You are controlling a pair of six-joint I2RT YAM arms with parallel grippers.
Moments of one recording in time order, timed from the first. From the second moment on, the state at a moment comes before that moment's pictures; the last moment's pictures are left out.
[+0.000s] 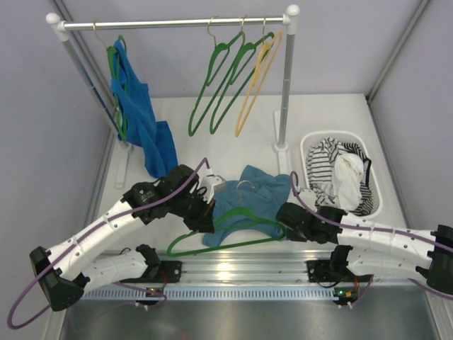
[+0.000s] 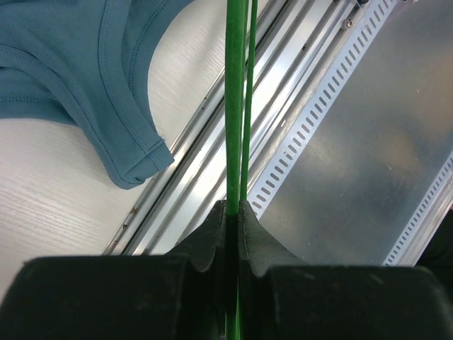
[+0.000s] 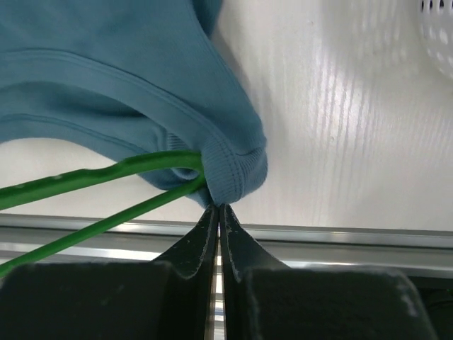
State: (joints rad) left arm -0.83 0.98 0.97 -0.94 0.45 -0.22; right arm 1.11 0.96 0.57 -0.84 0.38 1.12
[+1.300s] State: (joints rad) left arm -0.83 0.88 0.99 -0.76 0.46 -0.24; right arm 1.09 1.07 0.98 -0.97 0.52 0.87
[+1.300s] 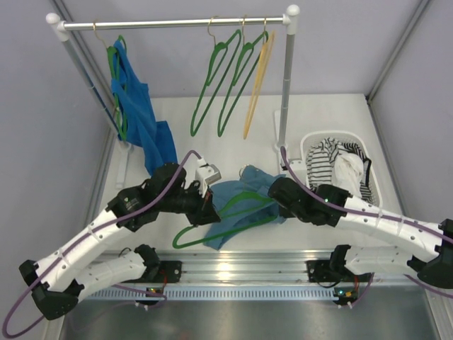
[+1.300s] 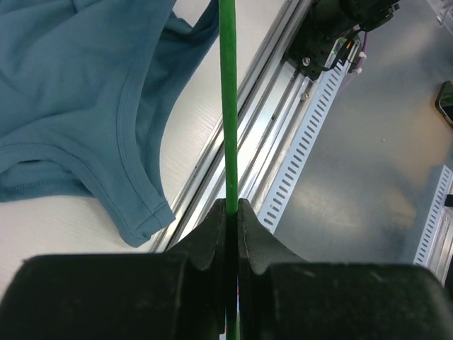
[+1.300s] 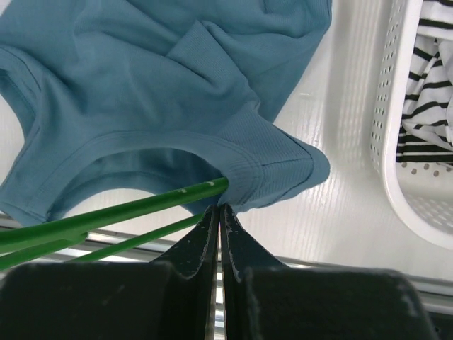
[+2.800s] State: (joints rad) left arm -0.93 1.00 0.67 -0.03 0.32 -0.37; right arm 1.09 1.11 1.21 -1.00 0.54 0.71
